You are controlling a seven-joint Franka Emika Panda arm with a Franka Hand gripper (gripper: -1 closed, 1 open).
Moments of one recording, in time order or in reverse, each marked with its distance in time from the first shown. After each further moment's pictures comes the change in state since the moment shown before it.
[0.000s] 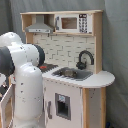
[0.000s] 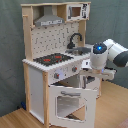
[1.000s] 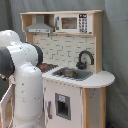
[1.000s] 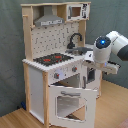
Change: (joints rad) arm 0.000 0.000 0.074 0.123 -0.031 -0.233 0.153
